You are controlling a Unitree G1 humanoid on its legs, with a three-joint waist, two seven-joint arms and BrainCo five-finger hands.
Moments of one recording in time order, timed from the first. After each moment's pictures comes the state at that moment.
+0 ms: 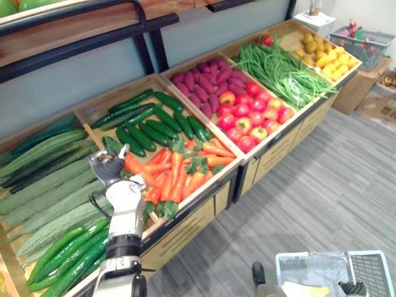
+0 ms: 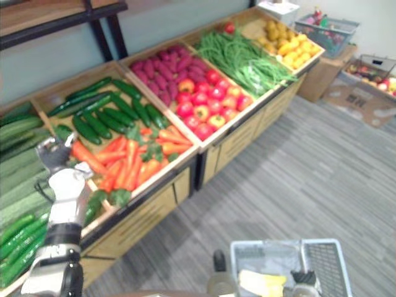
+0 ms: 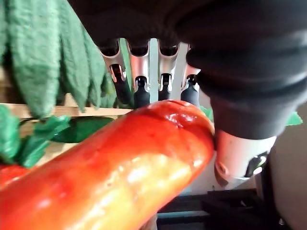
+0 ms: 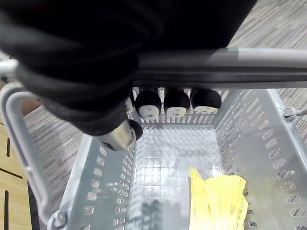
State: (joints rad) left arm -0.34 0.22 0.28 0.42 -0.11 -0.08 0.60; right arm 0.09 -0.24 -0.46 0.98 -0.35 0.00 -0.28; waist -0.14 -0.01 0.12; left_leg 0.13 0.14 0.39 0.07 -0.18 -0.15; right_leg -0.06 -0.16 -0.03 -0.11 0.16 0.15
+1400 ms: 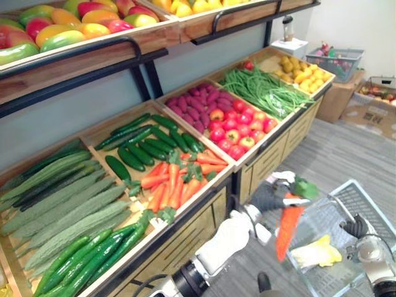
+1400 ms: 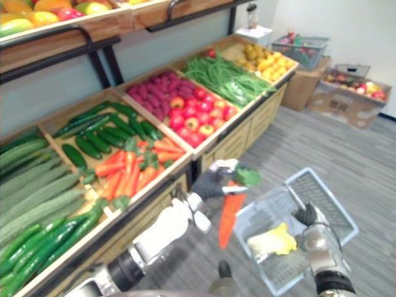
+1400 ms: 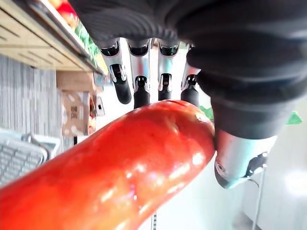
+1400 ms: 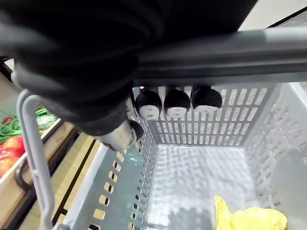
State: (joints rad) left arm -0.28 0.01 -0.84 0.08 -0.23 -0.15 0.12; right arm -0.06 -0.52 -0.14 0.64 -0.38 0.02 -0.10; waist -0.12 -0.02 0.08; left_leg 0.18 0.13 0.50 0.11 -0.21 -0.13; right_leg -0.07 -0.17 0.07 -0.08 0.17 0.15
